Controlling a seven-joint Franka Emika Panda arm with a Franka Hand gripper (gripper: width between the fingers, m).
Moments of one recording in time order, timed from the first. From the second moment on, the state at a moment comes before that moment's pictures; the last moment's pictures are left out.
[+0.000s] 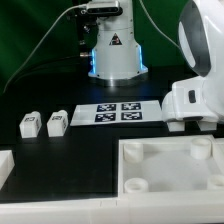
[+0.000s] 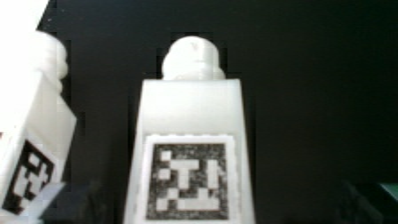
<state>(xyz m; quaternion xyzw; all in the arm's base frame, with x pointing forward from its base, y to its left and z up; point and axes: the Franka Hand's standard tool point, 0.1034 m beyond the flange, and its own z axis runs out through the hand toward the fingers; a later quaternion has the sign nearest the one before) 0.395 0.176 0.004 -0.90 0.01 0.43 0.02</state>
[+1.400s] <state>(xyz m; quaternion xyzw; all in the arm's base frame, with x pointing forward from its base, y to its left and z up) 0.425 0.164 0.026 -0.91 -0.01 0.40 0.03</state>
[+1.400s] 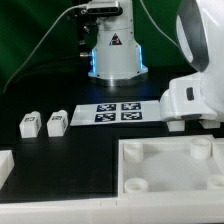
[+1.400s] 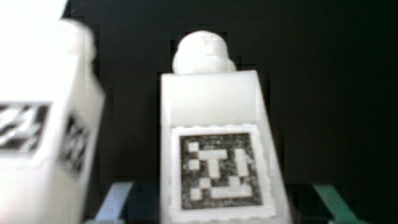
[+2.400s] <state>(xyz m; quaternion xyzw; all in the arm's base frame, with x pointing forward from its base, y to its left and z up) 0.513 0.119 0.110 -1.00 -0.03 -0.02 0.06</state>
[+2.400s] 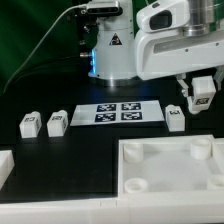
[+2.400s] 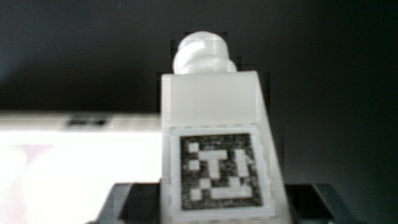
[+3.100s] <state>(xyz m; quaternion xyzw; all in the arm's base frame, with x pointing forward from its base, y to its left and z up) 0.563 0.107 0.127 -0.96 -0.02 -0.28 0.06</state>
